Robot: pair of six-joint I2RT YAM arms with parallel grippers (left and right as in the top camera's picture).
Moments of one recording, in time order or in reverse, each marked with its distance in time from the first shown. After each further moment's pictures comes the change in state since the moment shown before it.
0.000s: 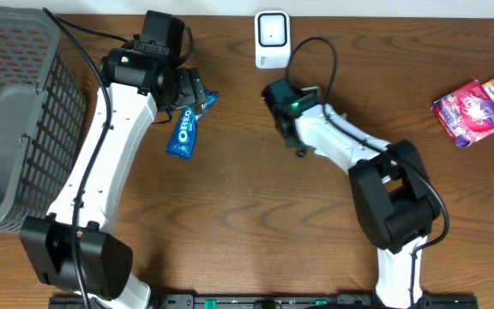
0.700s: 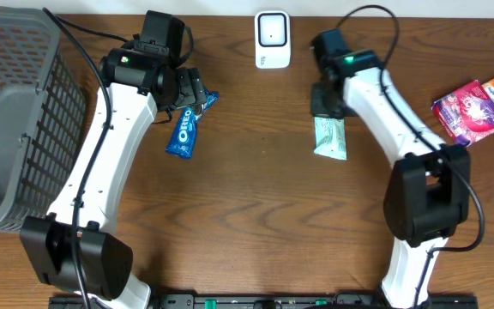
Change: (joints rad) left arm 0.000 0.000 0.000 0.000 0.000 0.000; right arm -0.243 -0.039 0.260 -0.249 -0.337 -0.067
